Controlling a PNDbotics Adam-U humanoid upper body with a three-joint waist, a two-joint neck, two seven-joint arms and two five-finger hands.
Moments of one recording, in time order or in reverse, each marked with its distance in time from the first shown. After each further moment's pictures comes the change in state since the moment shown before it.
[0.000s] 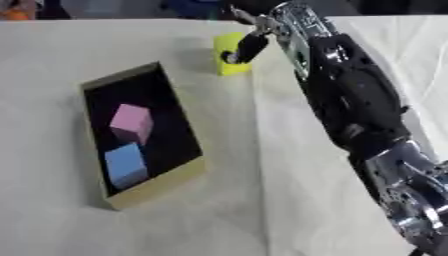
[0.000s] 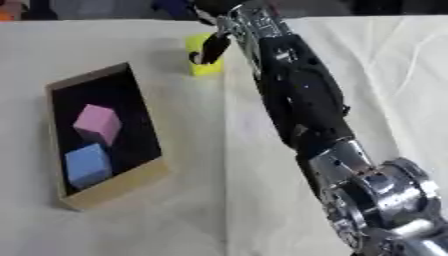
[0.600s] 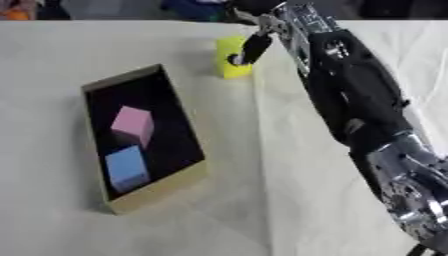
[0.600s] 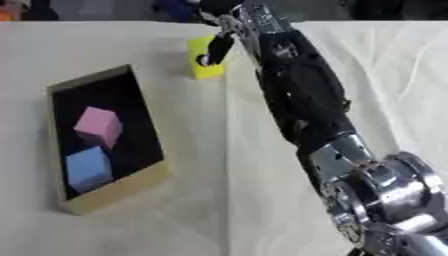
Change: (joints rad) left arm -0.003 0.000 0.000 0.000 -0.001 -0.002 -0.004; right arm -0.022 -0.005 -0.034 0.044 0.083 0.043 -0.006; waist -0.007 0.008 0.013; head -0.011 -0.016
